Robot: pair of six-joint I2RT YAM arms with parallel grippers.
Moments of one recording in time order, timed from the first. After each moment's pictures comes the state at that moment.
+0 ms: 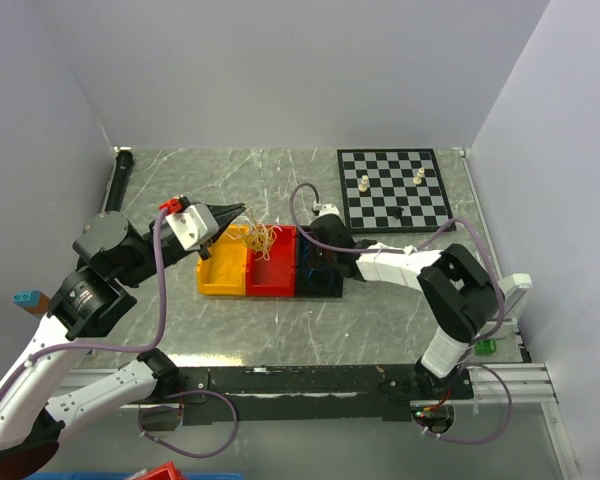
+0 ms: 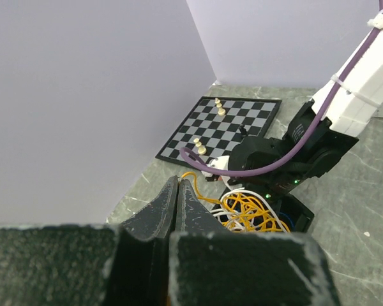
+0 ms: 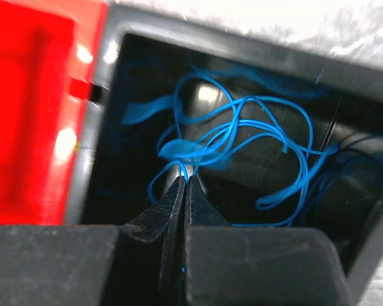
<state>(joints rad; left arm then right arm) -0.71 0.79 1.20 -0.31 0.27 0.37 0.70 1.67 0.91 0.00 0.15 0.47</state>
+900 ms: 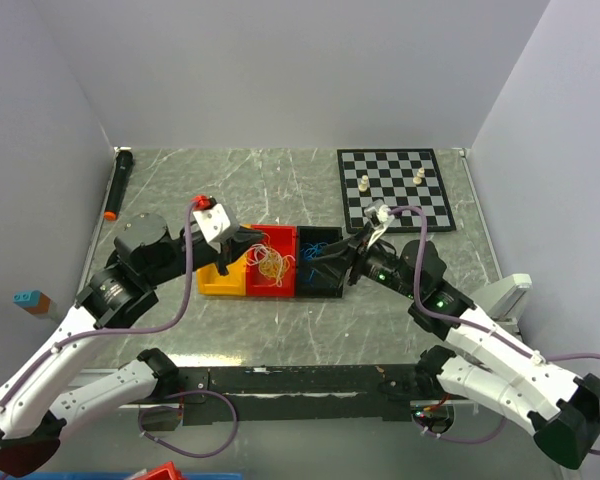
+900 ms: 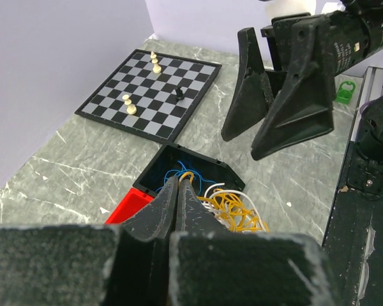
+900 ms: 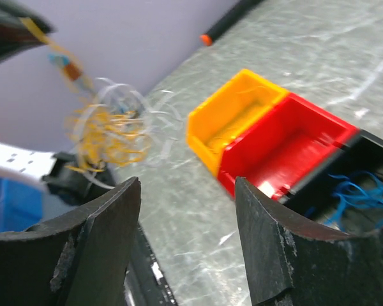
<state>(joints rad) -0.71 0.80 1.05 -0.31 0.35 0.16 0.70 0.78 0.61 0.15 -0.29 0.46</state>
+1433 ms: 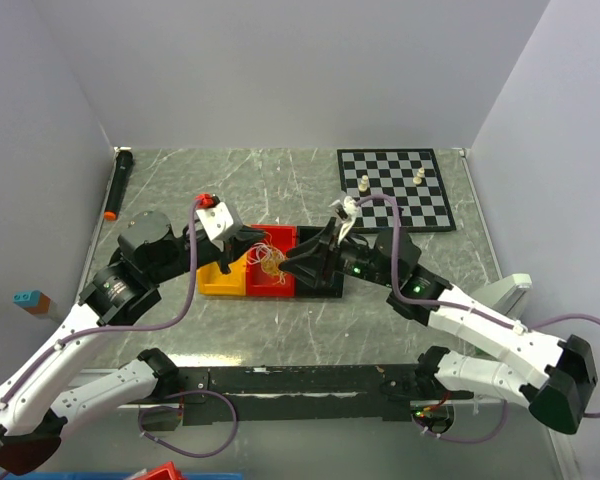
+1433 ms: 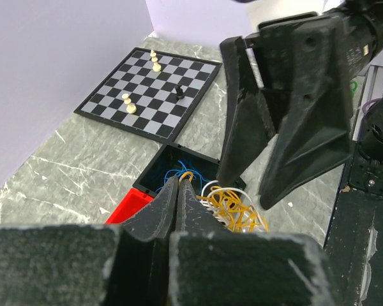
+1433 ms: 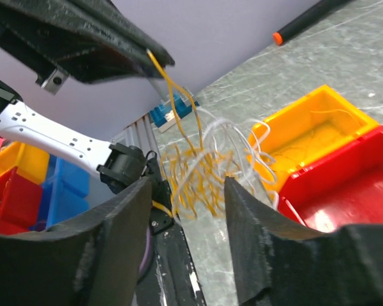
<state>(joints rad) -0.71 0.82 1.05 -0.30 0.35 0.16 0.84 0.97 0.76 0.24 -0.38 0.47</state>
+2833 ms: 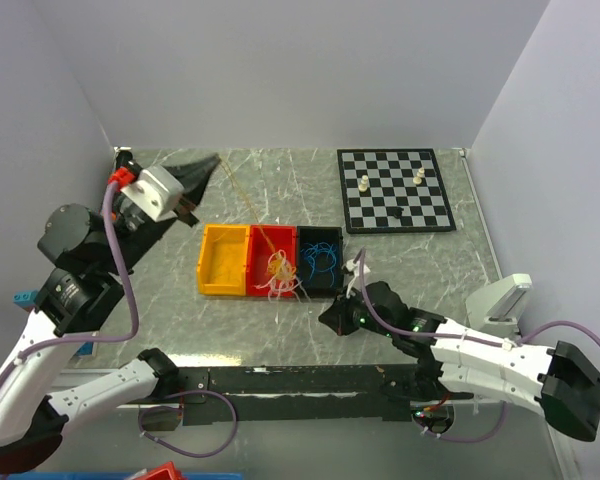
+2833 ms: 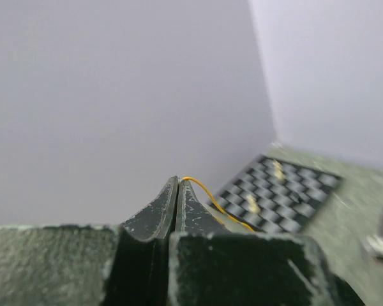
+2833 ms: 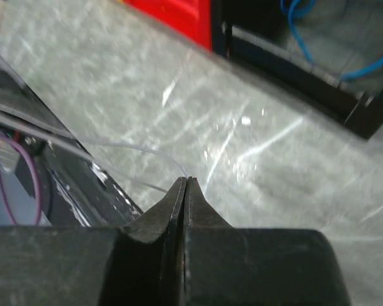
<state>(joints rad) -0.70 0.84 1.34 -0.16 0.08 0.32 0.95 0.84 0.30 0.03 -0.03 0.64</state>
